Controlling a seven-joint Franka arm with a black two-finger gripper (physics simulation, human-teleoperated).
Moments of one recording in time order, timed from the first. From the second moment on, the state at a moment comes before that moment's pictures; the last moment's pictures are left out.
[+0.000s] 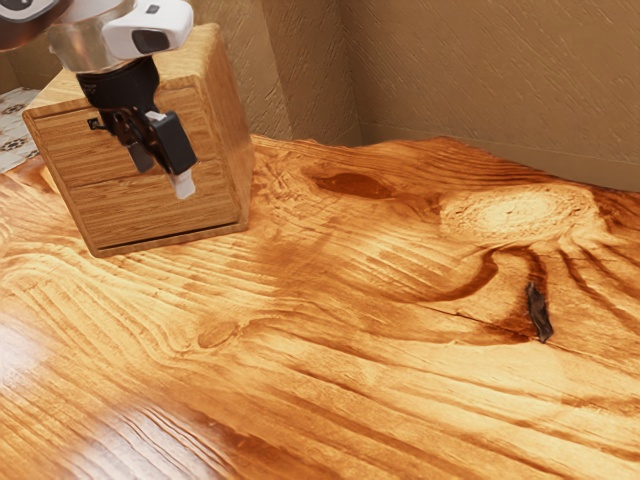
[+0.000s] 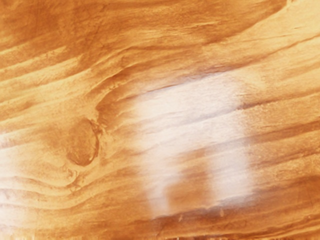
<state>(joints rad) 0.11 -0.05 -0.02 -1.29 0.06 1.34 0.27</state>
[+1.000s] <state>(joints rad) 0.15 0.25 0.31 -1.32 0.33 2.17 0.67</state>
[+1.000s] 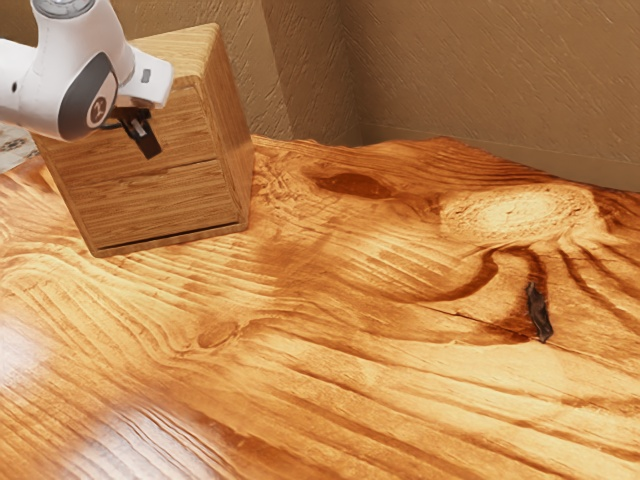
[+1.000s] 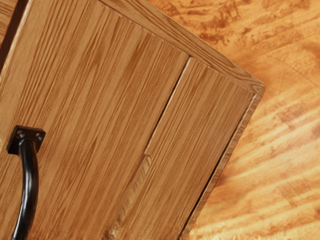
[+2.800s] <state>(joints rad) 0.34 0.34 0.31 -1.39 -0.05 2.45 1.24</state>
